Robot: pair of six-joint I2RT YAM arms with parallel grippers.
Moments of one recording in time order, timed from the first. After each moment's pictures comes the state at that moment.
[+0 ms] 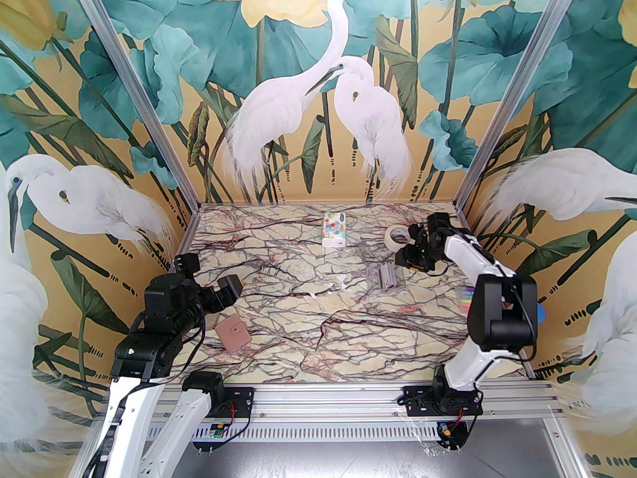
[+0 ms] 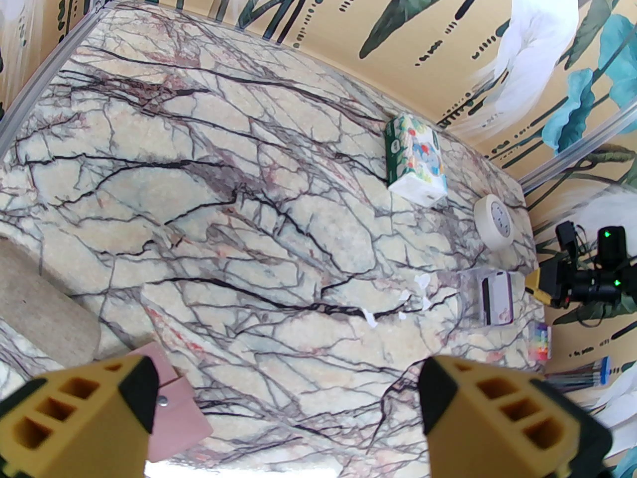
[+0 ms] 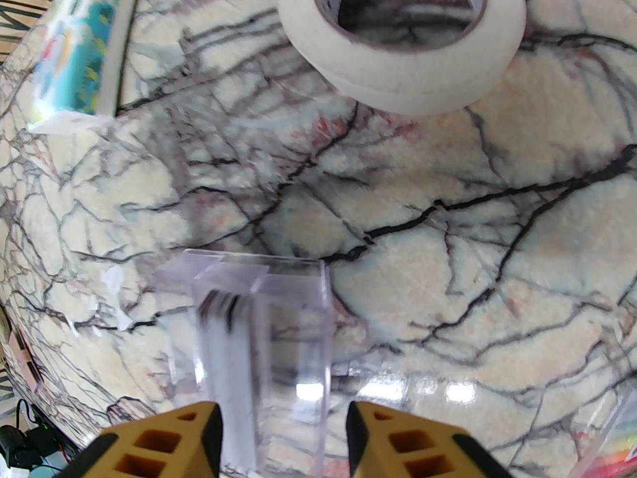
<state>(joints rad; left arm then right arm) -0.07 0.60 0.86 -0.84 0.13 -0.46 -0.05 1.68 1.27 -0.82 -0.41 0.10</state>
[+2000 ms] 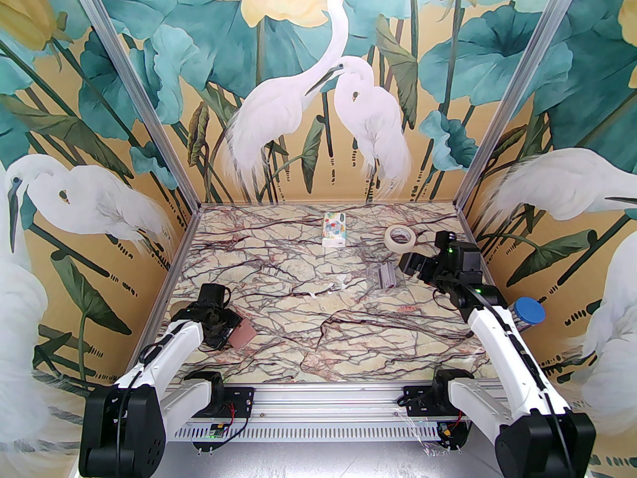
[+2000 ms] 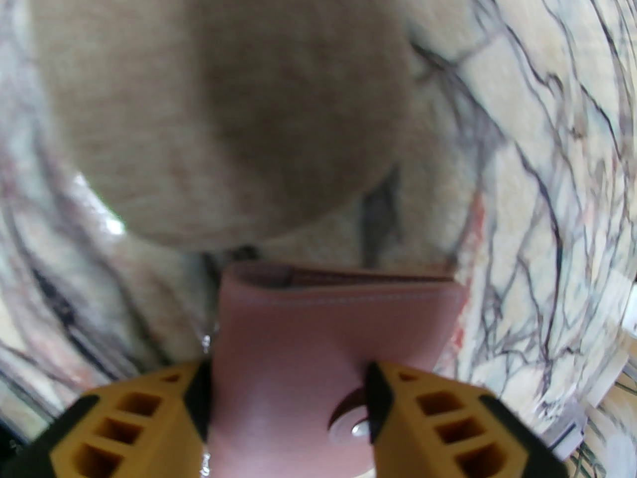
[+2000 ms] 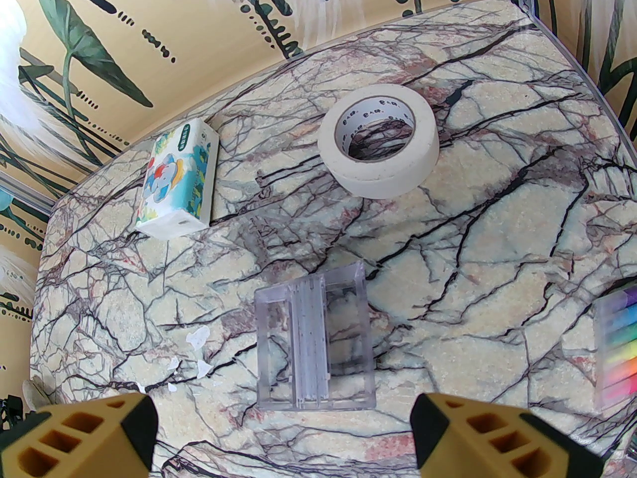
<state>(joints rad) -0.01 1.05 0.45 -0.67 0.00 -1.02 0.00 1.00 0.80 -0.48 -0.29 0.40</state>
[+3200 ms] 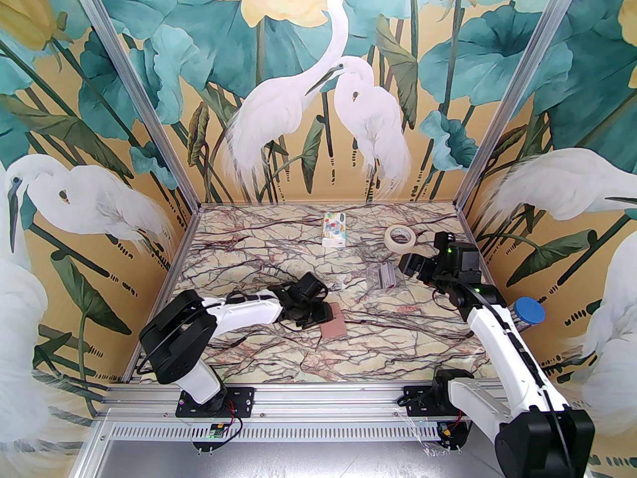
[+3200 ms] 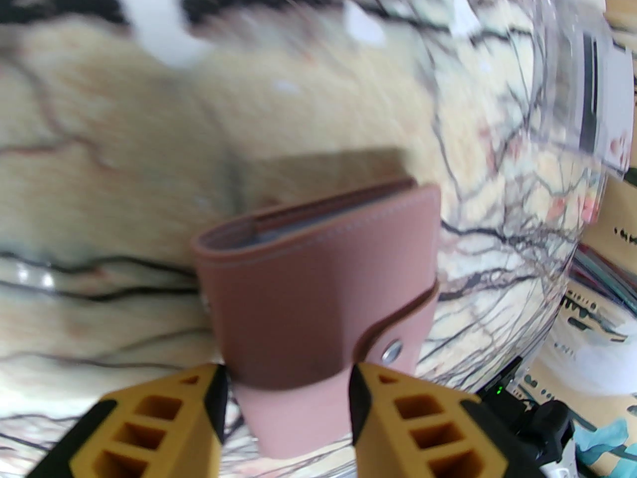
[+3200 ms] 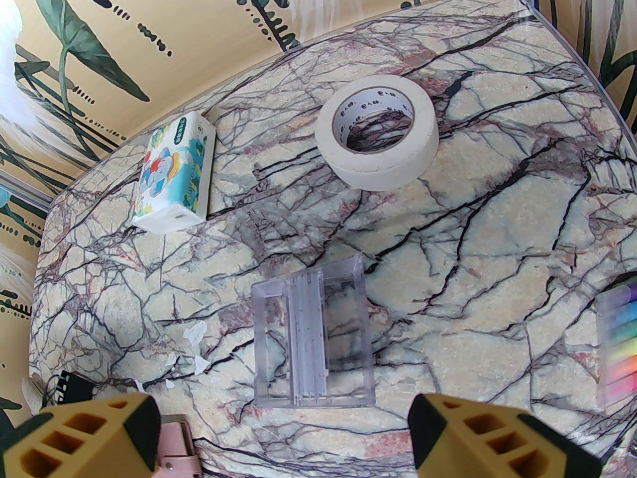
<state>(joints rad) -0.85 1.66 0.89 -0.33 0.18 -1.04 0.00 1.01 0.79 -0.48 -0.30 0.40</state>
